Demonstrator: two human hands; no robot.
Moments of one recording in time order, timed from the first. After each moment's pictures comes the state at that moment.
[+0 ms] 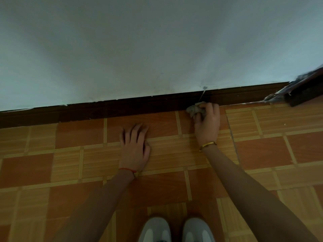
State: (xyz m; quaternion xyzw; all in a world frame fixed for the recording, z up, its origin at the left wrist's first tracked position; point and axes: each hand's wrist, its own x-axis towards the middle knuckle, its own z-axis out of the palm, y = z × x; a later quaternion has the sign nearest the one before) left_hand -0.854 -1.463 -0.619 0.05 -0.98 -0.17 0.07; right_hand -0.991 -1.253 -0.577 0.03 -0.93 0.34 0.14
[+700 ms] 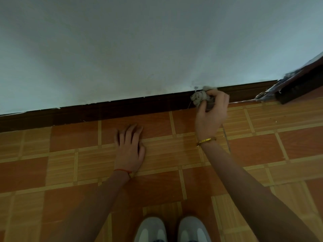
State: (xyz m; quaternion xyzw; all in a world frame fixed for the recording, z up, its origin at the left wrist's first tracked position) left_hand -0.855 -1.460 -0.620 0.05 -0.98 -0.16 0.08; right_hand -0.999 -1.254 -0.530 -0.04 -0.85 0.46 0.27
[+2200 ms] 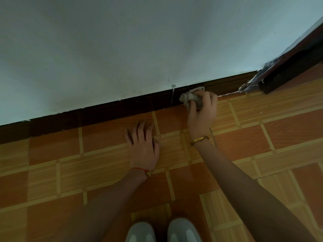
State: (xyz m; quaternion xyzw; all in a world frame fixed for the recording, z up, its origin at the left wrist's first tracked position) left_hand -0.890 -1.372 -0.618 0.06 -0.99 -0.15 0.05; right_hand -1.006 -1.220 -0.552 -0.07 -0.87 0.43 0.22
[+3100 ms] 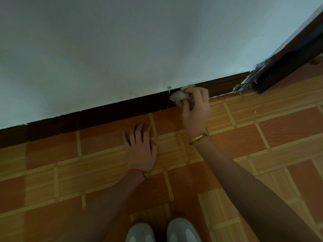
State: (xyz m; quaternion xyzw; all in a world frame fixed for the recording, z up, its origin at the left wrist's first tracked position) left_hand -0.889 -1.372 -0.620 0.05 -0.99 -0.14 0.07; right_hand -1.011 -1.219 -0.539 0.03 -0.88 0.42 0.22
